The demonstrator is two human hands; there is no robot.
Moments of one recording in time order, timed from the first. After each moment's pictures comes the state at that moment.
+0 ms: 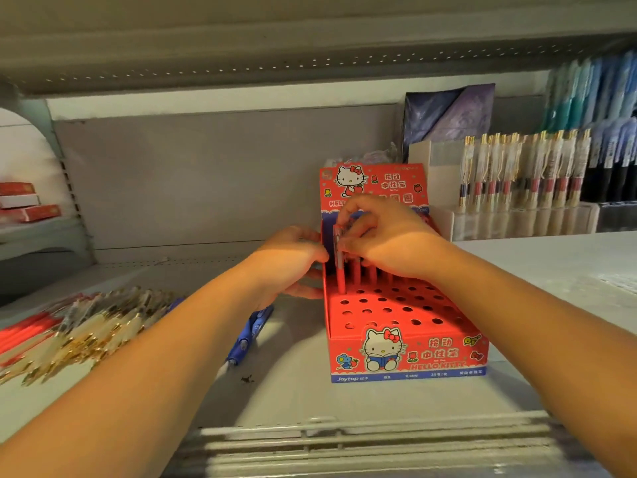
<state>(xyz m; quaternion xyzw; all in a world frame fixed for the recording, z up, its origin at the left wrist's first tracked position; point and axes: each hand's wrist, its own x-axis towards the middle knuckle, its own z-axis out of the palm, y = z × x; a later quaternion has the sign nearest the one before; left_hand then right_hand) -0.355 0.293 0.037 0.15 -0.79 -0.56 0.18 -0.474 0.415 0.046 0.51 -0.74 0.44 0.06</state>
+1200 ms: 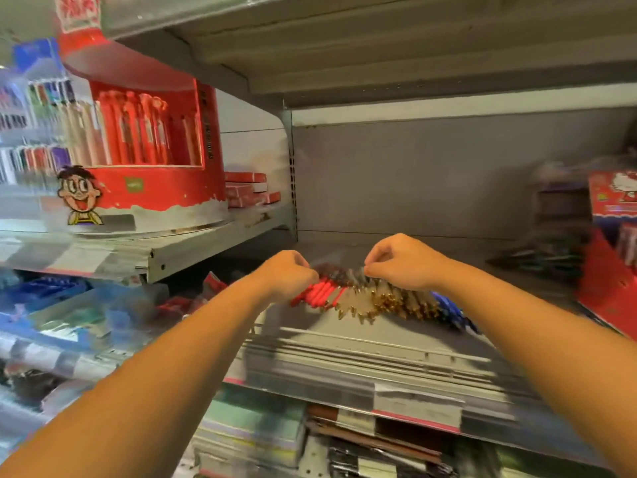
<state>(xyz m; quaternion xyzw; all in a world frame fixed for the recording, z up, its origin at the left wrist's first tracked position) -0.043 0.042 0.016 0.36 -0.85 -0.31 0.21 -0.222 0.176 0.034 0.57 -0.76 0.30 -0.05</state>
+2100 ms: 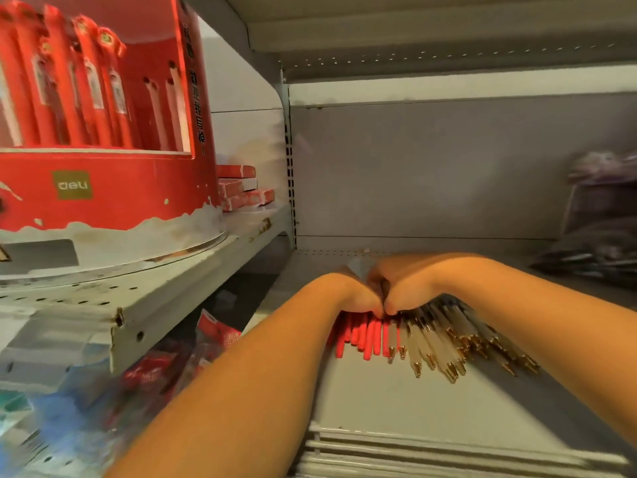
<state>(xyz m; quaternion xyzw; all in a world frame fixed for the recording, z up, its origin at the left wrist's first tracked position) -0.140 -0.049 0.007 0.27 -0.92 -0.25 -0.12 -0.208 0.048 0.040 0.55 -0.83 -0.05 -0.07</state>
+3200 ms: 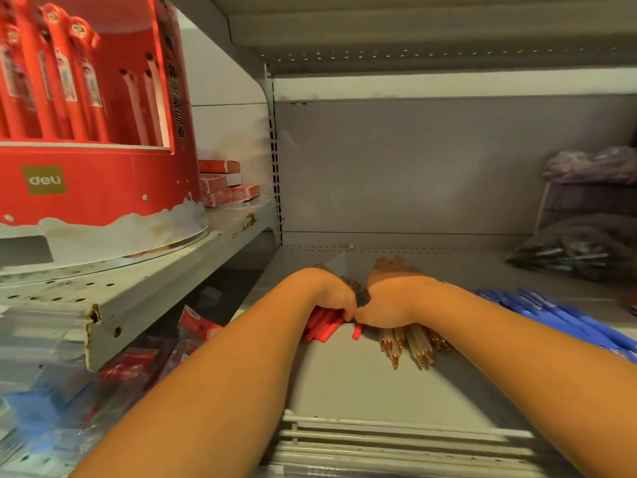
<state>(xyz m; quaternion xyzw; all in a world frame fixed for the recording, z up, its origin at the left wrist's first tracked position) -0.123 -0.042 0.018 0.33 -0.90 -0.21 -0.16 -0.200 0.059 0.011 0.50 -0.86 0.03 -0.05</state>
